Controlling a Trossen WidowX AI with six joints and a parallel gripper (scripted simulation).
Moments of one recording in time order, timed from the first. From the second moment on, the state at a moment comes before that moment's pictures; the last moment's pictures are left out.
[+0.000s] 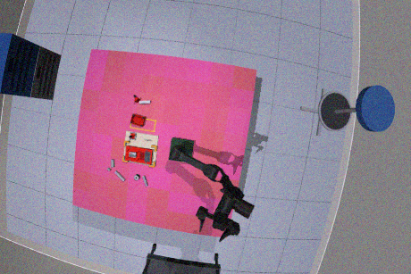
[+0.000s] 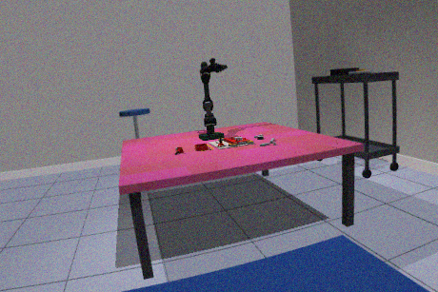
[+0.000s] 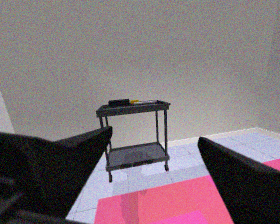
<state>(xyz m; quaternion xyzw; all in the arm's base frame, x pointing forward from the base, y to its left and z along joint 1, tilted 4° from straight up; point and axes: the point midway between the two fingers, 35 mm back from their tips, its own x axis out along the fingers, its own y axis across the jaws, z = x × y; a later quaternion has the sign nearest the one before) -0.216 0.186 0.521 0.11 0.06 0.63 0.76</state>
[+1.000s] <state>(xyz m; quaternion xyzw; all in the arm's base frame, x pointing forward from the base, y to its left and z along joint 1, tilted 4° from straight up) 0.060 0.124 0.583 0.16 -0.06 0.46 0.87</state>
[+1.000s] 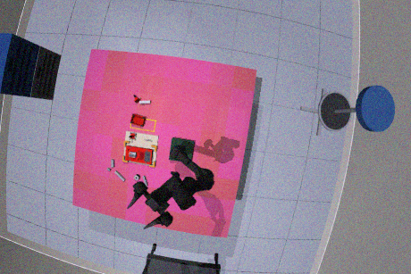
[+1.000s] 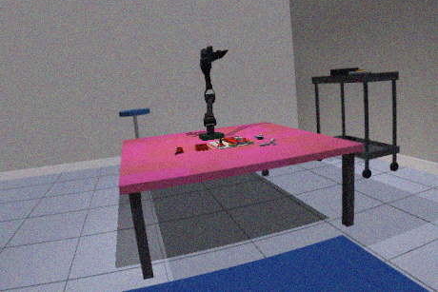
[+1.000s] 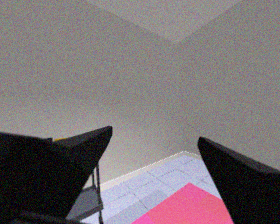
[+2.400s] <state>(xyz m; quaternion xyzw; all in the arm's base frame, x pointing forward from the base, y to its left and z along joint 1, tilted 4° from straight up) 0.377 -0.098 0.233 0.07 0.13 0.07 0.99</state>
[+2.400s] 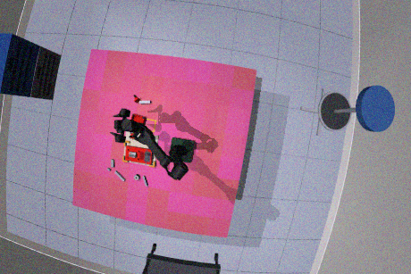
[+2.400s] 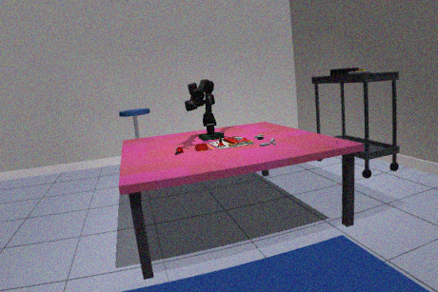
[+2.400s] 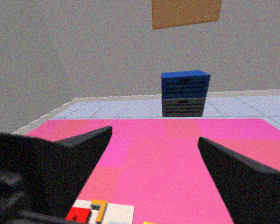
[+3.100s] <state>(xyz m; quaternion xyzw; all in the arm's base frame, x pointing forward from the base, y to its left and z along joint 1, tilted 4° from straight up) 0.333 -0.133 0.062 0.01 0.28 -0.01 0.96</state>
